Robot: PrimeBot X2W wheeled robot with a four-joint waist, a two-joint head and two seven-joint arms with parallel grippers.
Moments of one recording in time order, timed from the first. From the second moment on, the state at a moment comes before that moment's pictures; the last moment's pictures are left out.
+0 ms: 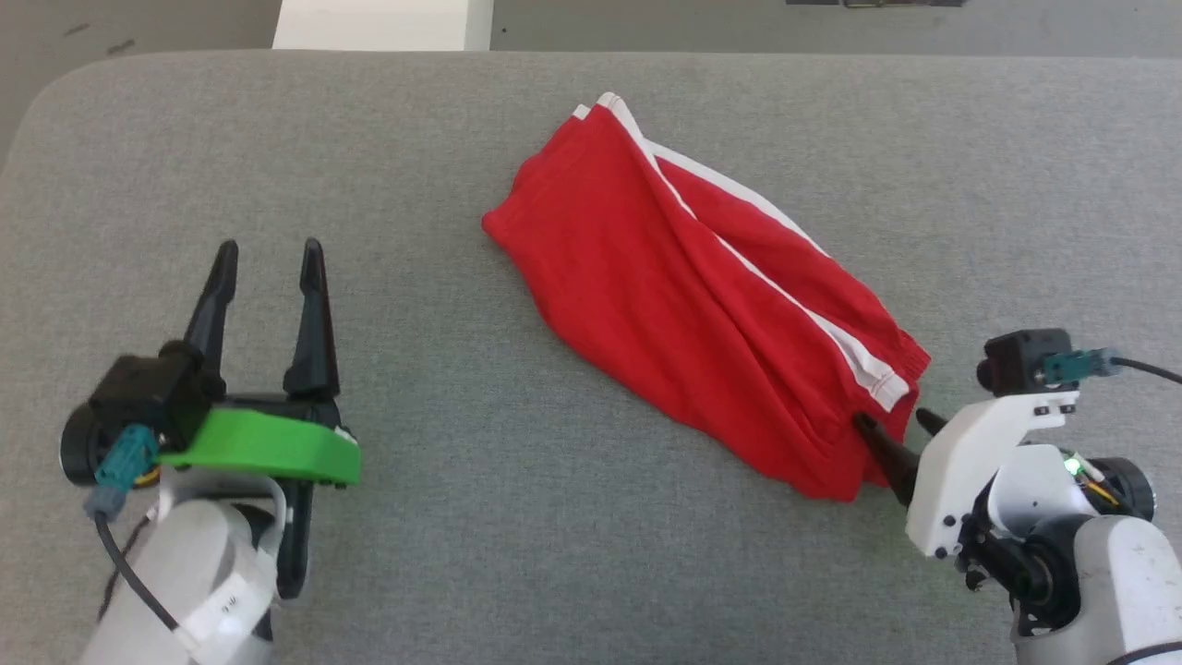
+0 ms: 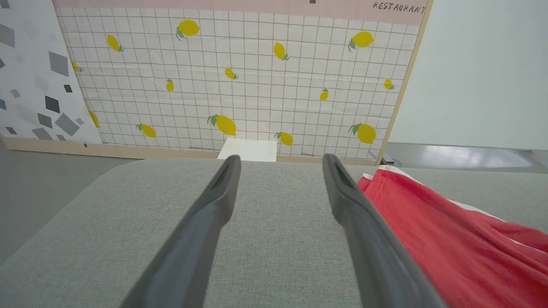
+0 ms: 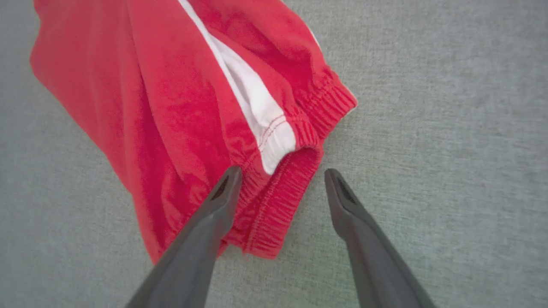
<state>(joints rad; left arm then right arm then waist) -0.27 0.39 -0.28 0.00 -0.49 0.17 -0.26 -0.18 -0.05 -0.06 -0.01 0.28 0.13 0.74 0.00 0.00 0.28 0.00</state>
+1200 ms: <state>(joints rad) -0.49 0.24 -0.31 0.15 -0.50 0.04 0.13 -0.23 -0.05 -0.07 -0.03 0.23 0.13 0.82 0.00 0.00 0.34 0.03</state>
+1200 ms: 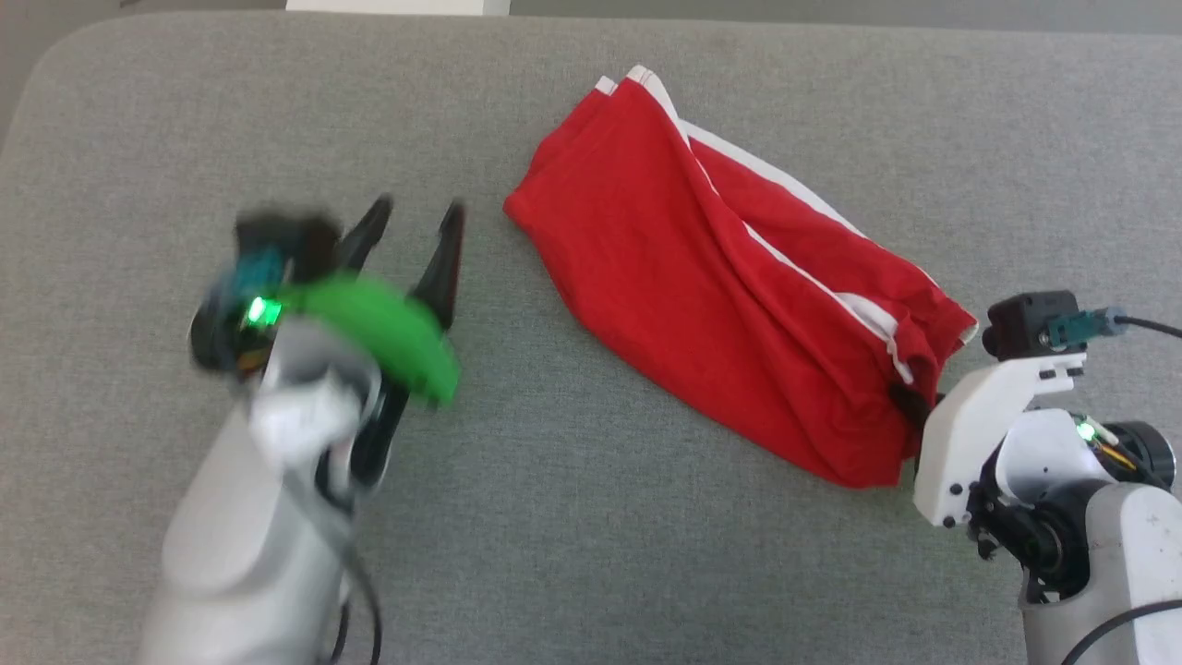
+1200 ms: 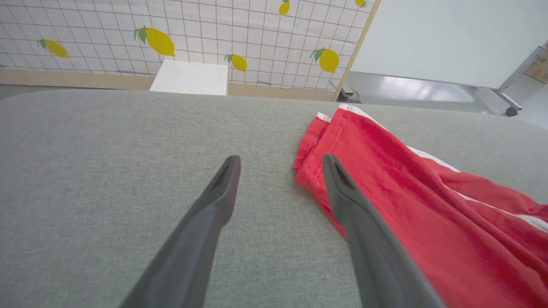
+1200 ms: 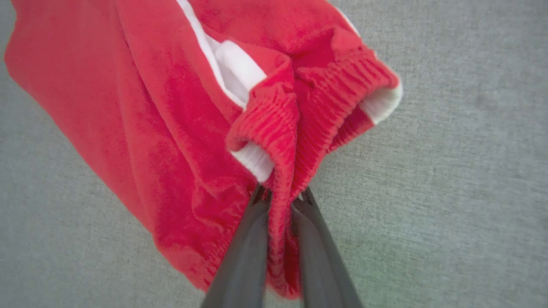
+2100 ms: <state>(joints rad) -1.02 0.20 -0.52 0.63 -0.47 0.03 0.79 -0.25 -0.05 0.01 -0.13 0.26 0.13 0.82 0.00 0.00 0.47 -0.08</state>
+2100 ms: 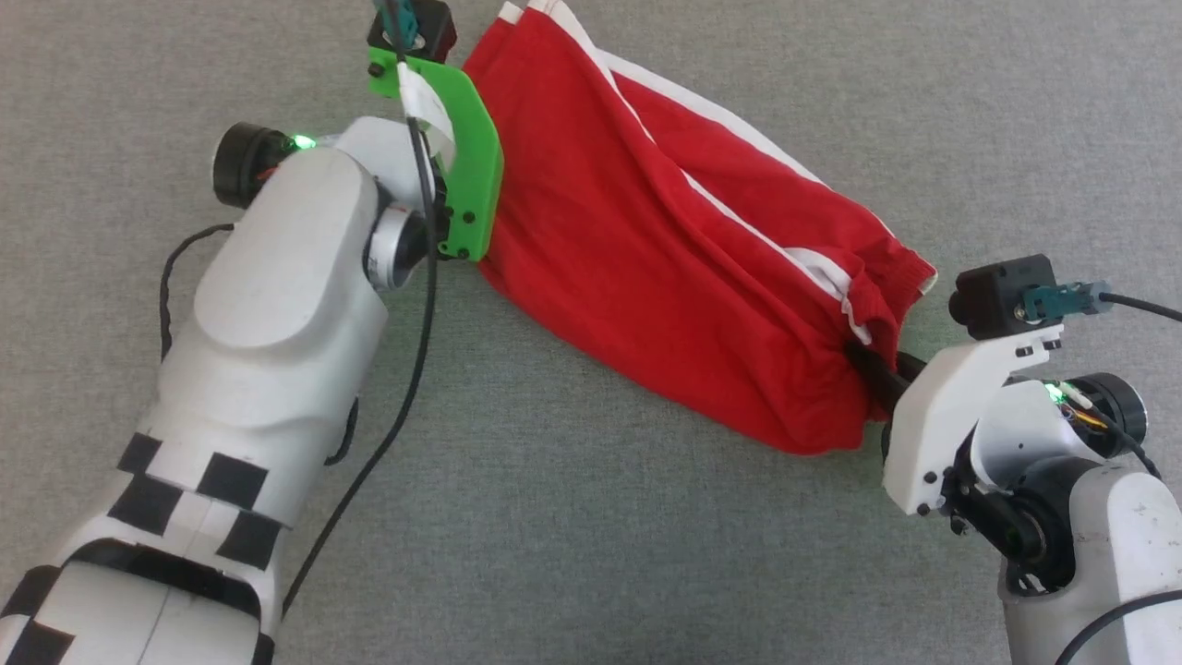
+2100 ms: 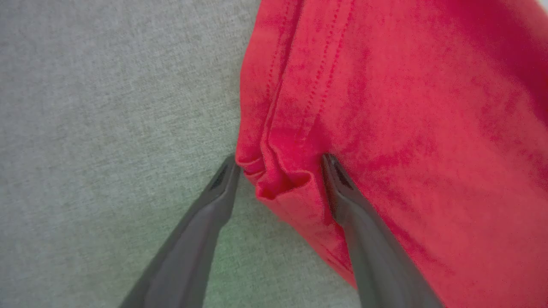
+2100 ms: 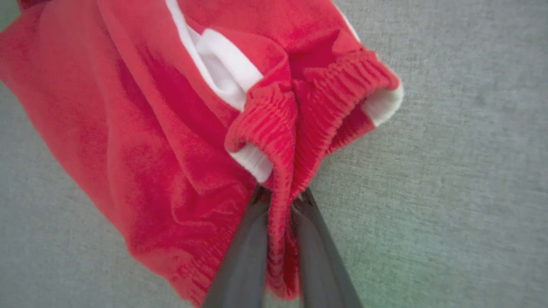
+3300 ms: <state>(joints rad) -0.40 0.19 -0.38 0.23 -0.73 0.11 0.66 -0.23 -0.30 -0.01 0.00 0.44 0.13 1.03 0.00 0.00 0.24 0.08</state>
